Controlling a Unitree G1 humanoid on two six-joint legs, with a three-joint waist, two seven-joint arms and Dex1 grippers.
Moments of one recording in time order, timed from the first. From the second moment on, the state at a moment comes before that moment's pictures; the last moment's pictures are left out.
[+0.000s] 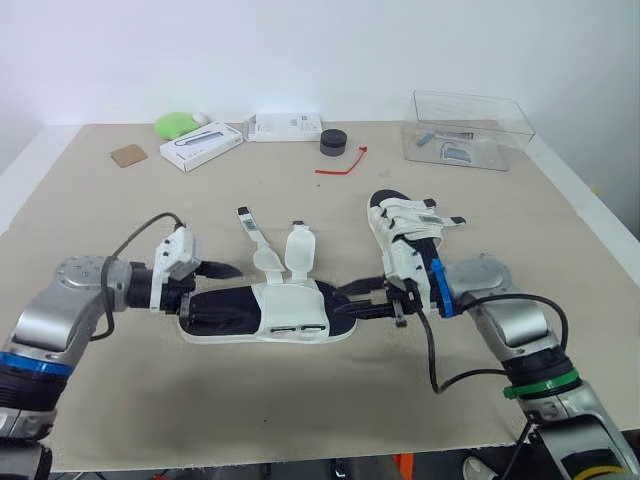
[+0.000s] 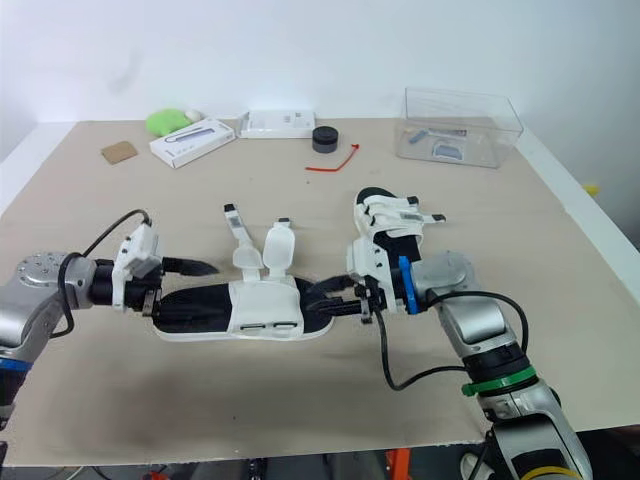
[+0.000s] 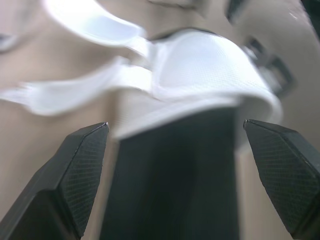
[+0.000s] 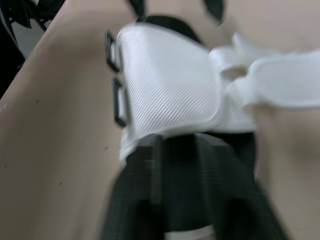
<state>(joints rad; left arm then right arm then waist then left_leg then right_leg) -0.42 0.83 -0.03 -0.03 -0.53 0.51 -1.24 -0.51 -0.60 0.24 -0.01 0.32 0.29 1.30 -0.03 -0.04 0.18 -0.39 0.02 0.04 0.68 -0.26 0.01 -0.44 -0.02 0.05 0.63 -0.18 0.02</state>
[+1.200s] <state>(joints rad) -0.85 0.53 0.05 0.60 -0.61 1.15 -0.98 -0.53 -0.58 0.31 -0.05 0.23 0.29 1.25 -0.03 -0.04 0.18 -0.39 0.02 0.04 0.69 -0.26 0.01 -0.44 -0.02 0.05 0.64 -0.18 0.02</state>
